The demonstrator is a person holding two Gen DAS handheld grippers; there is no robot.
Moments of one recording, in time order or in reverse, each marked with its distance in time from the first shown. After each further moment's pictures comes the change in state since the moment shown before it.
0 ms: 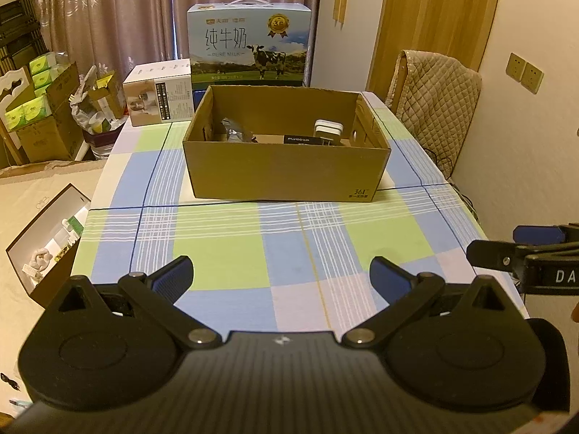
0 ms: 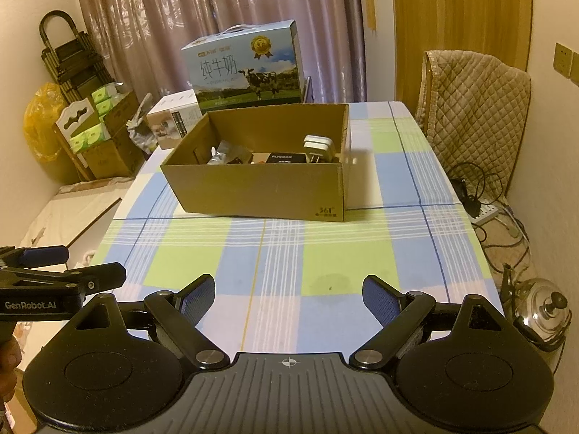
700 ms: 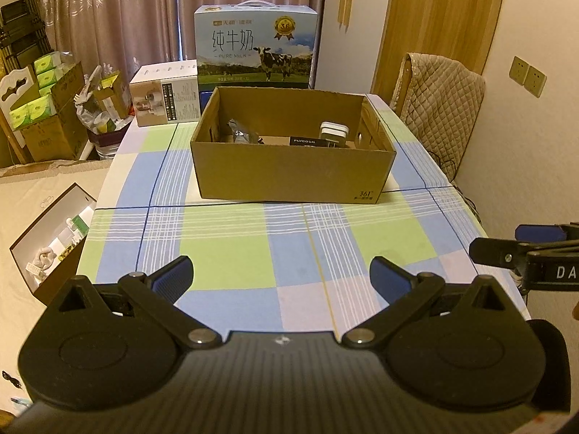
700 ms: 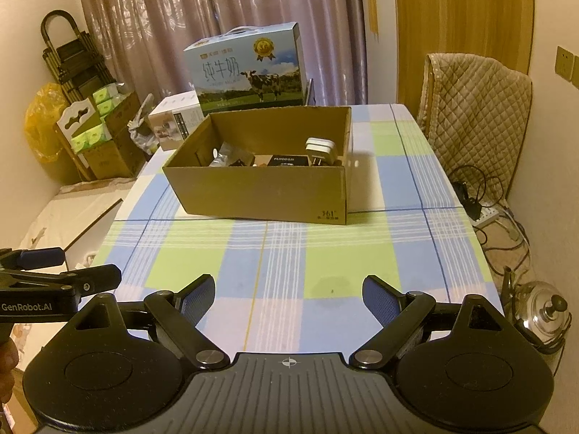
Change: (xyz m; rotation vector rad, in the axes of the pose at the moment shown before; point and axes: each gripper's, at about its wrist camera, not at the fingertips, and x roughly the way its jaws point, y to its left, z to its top) left arm -0.005 0.007 0.000 -0.003 -0.004 0.007; right arm 0.000 0.004 0.002 -0.005 -0.003 -0.002
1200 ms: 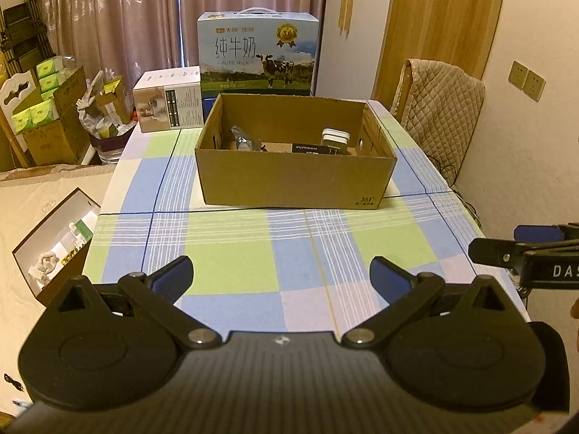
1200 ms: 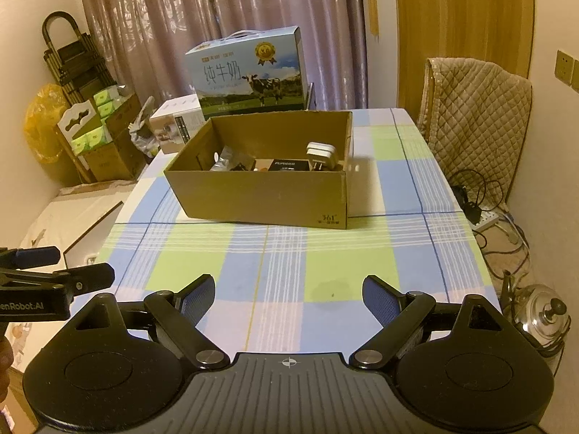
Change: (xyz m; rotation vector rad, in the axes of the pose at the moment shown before) left arm -0.008 0.005 0.002 0.002 -0.015 0.000; right arm -0.001 0.002 0.004 -0.005 -0.010 0.002
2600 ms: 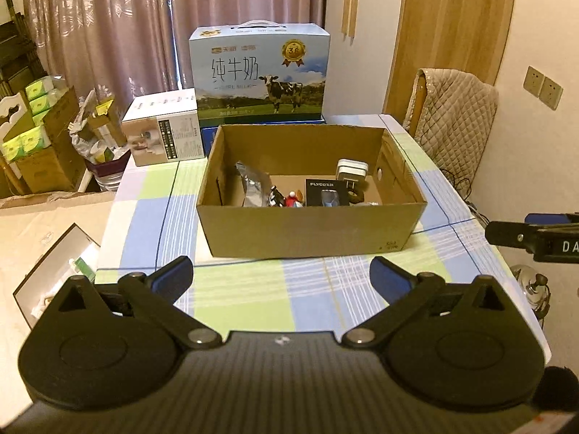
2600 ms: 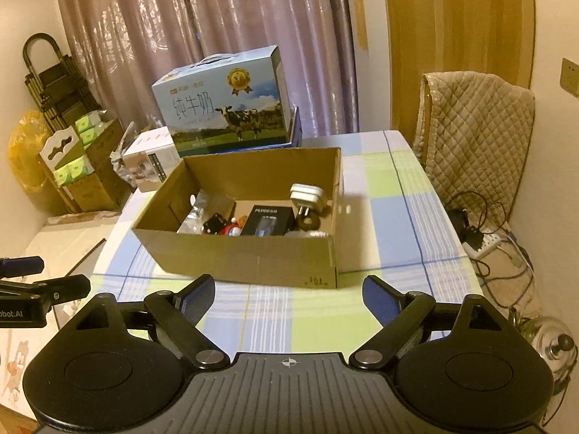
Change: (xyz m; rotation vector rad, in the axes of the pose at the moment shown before) left arm 0.055 0.019 0.078 0.047 -0.013 0.005; right arm 0.048 -0.025 0.071 0.034 -0.042 -0.014
